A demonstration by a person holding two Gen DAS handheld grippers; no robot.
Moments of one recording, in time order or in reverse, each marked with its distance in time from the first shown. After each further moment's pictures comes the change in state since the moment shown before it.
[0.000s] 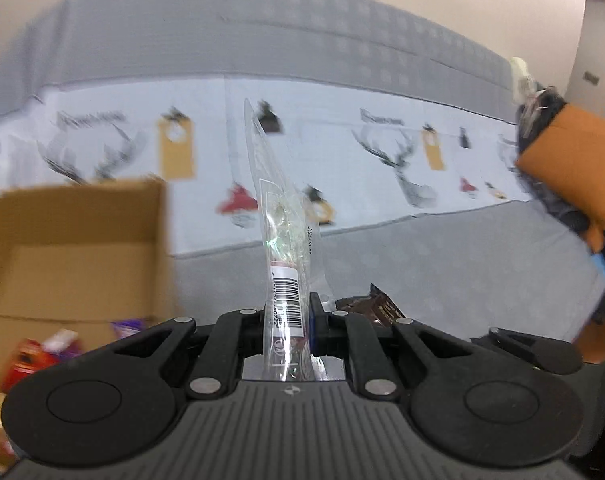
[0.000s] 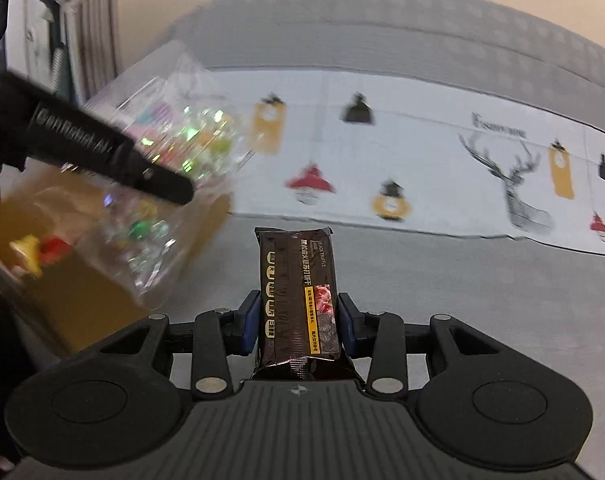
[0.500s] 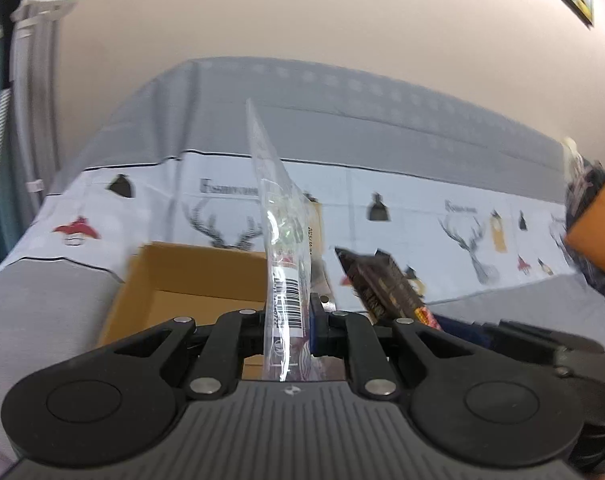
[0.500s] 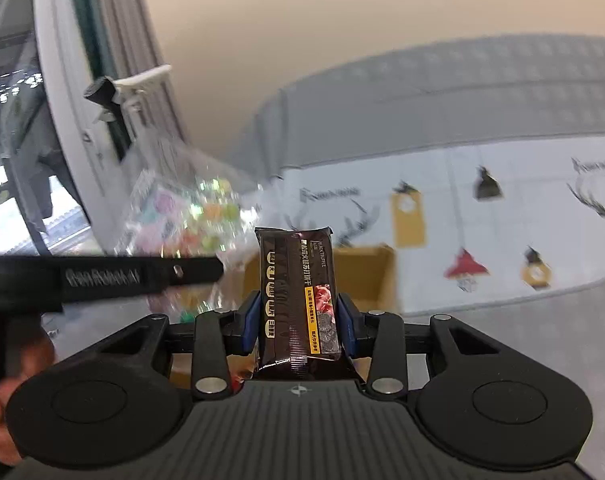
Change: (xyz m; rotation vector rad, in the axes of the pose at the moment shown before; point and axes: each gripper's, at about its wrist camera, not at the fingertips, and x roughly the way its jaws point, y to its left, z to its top) left arm -0.118 0.132 0.012 -0.123 -0.175 0.137; right arm -0.015 0.143 0.109 0.122 -0.152 0.215
